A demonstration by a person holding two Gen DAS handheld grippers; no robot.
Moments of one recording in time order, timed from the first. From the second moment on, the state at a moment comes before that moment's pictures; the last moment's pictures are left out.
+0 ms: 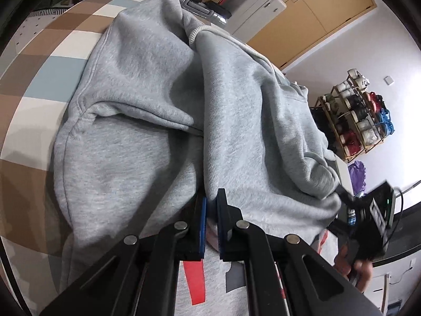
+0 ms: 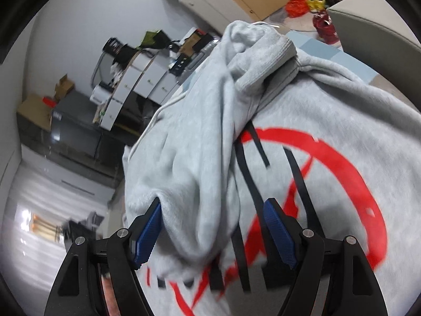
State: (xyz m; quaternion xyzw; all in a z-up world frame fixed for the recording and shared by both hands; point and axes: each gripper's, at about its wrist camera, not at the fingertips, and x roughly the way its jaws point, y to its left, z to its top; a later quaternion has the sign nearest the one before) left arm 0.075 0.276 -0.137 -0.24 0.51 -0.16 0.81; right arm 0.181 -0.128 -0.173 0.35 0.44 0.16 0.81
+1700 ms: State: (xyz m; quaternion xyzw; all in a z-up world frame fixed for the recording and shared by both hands) left arm 0.055 0.234 -0.123 -0.11 0.53 -0.12 0.84; right arm 0.173 0.005 -0.170 -0.17 0.46 0.13 0.86
